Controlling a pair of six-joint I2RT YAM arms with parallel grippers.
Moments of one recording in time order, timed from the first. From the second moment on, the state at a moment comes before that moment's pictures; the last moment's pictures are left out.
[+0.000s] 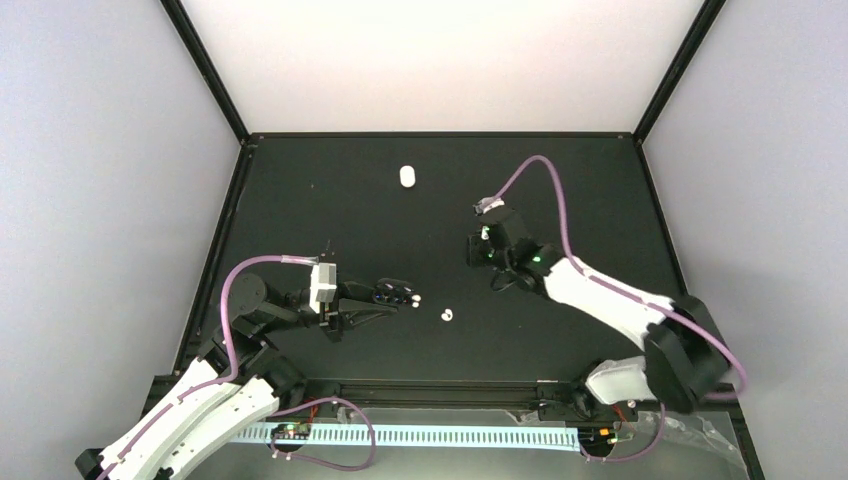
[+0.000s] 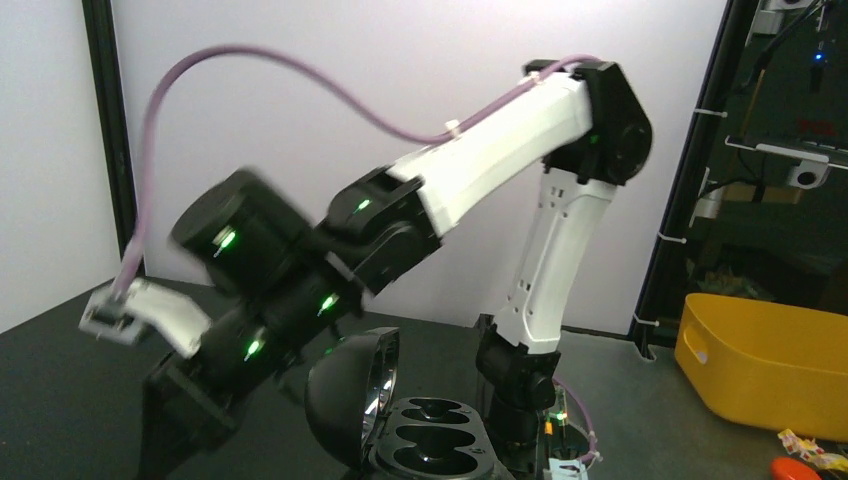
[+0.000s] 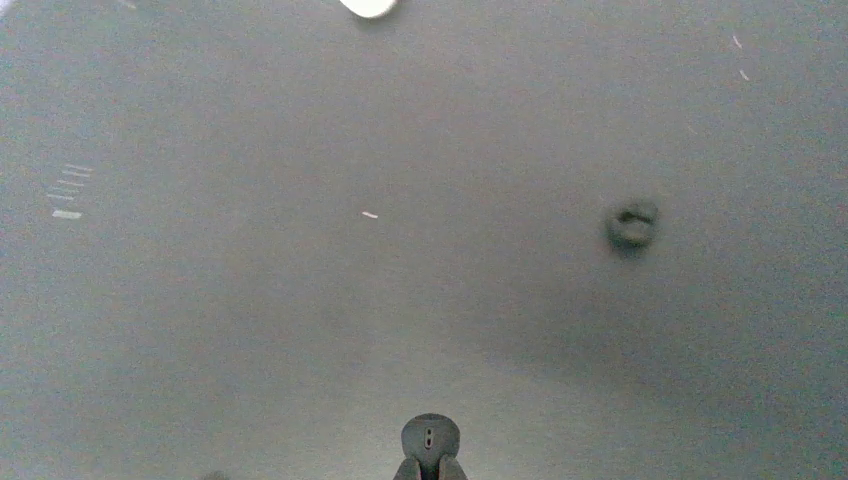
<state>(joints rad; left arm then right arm) -0.70 0.44 0.58 0.02 0.72 -0.22 0.69 1.44 0.86 -0.19 0.16 0.45</state>
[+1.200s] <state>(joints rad) -0.70 0.47 0.59 0.06 0.77 -0.19 1.11 0.97 1.32 -0.71 -0.46 -0.01</state>
